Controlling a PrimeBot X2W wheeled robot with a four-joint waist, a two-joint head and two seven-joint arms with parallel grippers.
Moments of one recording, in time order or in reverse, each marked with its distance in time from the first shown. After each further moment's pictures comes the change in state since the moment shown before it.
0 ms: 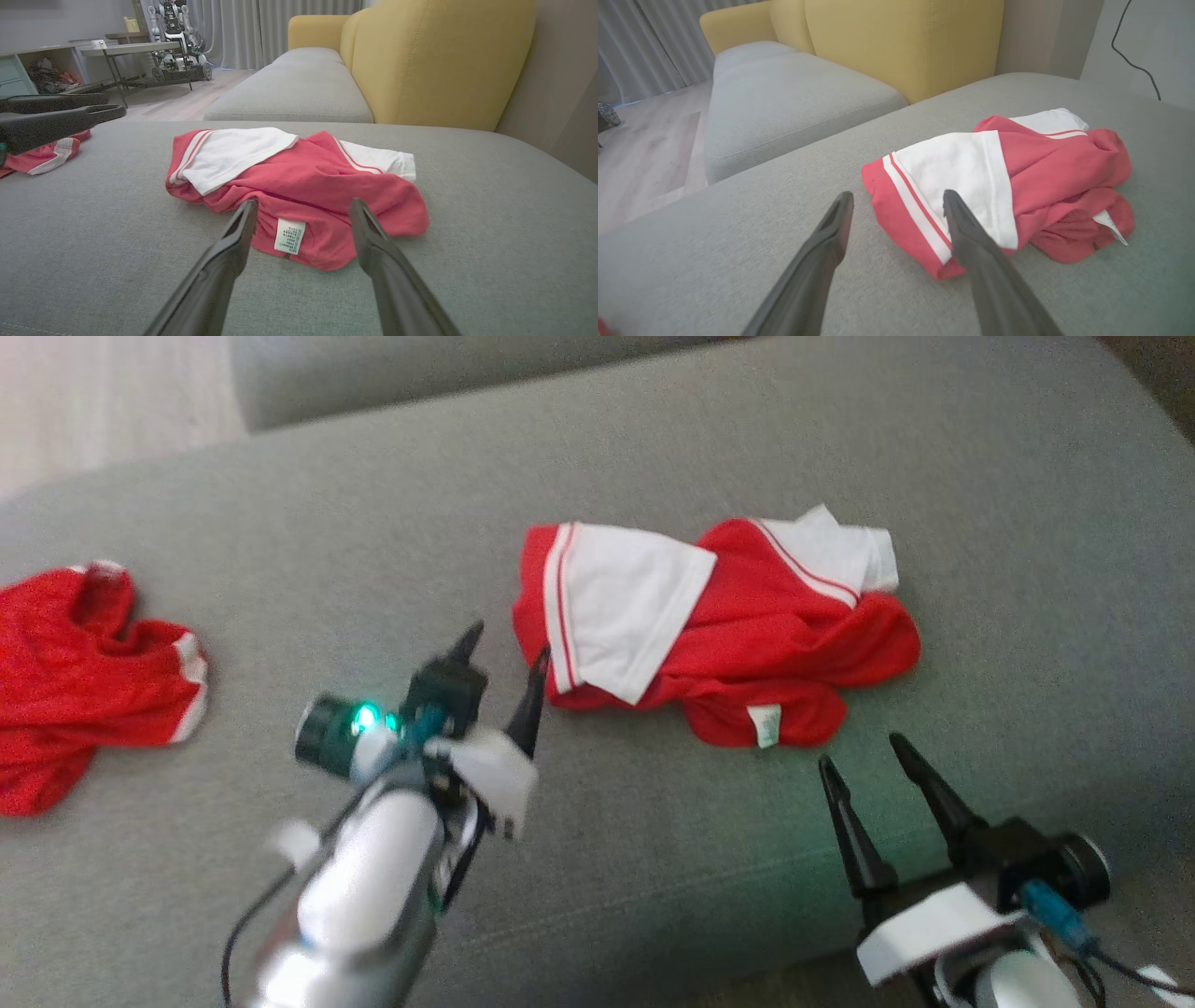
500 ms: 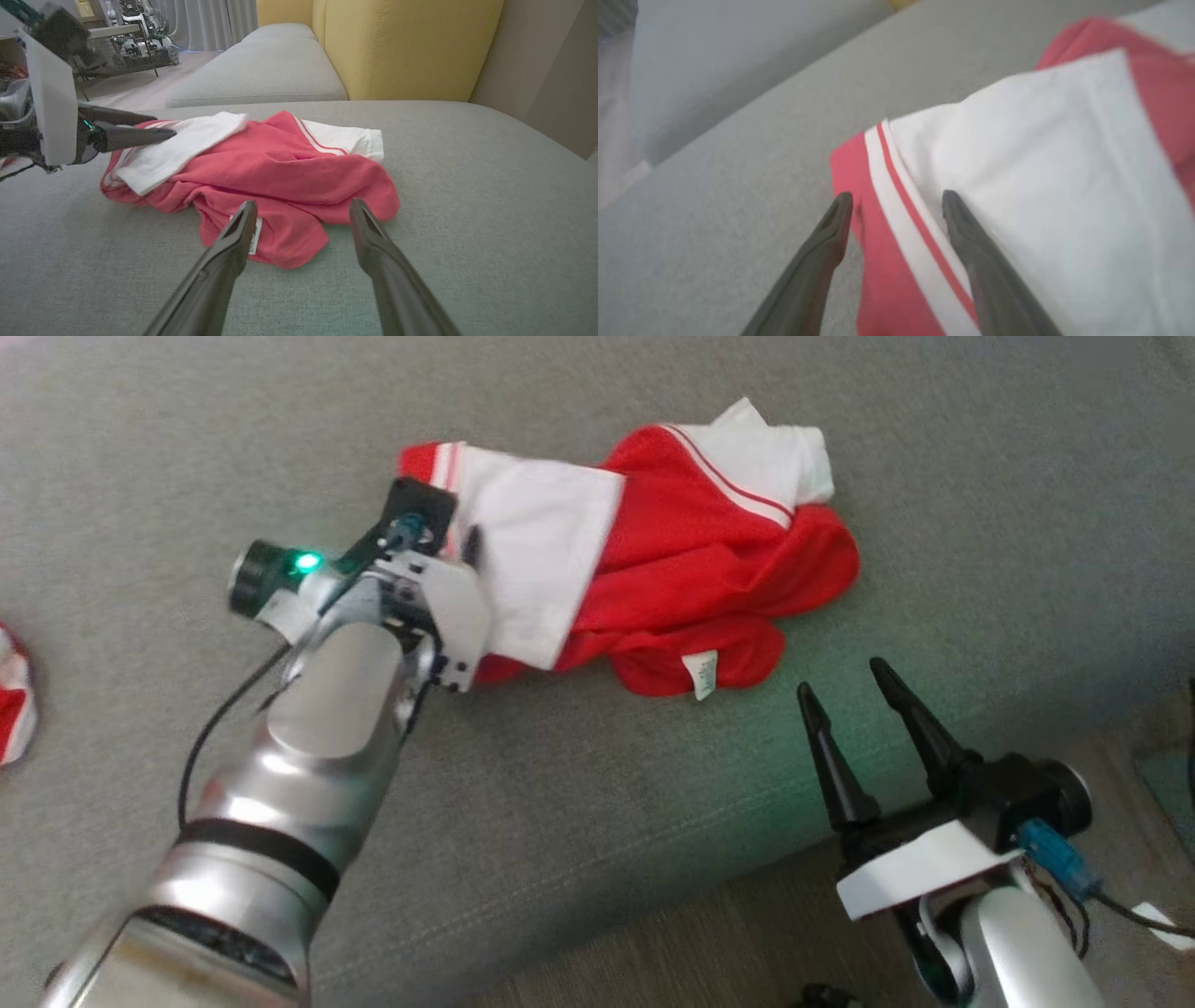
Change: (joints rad) left arm -0.466 -0.013 -0.103 0.464 -0.051 0.018 0.131; right arm -0.121 0.000 0.047 -0.016 0.062 0.000 0.000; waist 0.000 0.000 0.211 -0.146
